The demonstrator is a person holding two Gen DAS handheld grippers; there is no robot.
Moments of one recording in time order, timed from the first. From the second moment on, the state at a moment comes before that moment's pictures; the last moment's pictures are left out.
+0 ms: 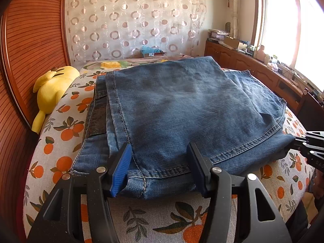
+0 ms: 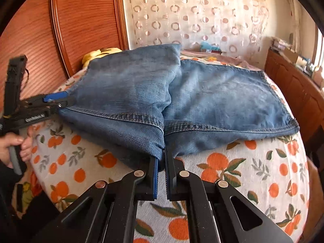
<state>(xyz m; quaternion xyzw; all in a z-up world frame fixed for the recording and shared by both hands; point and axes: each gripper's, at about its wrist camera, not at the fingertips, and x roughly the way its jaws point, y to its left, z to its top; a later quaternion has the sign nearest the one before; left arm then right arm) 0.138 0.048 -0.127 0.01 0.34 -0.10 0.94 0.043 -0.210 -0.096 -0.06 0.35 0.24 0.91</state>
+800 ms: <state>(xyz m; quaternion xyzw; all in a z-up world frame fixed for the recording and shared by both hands) 0.138 0.048 -0.128 0.01 0.34 -0.10 0.94 0.083 -0.197 -0.095 -0.08 0.36 0.26 0.89</state>
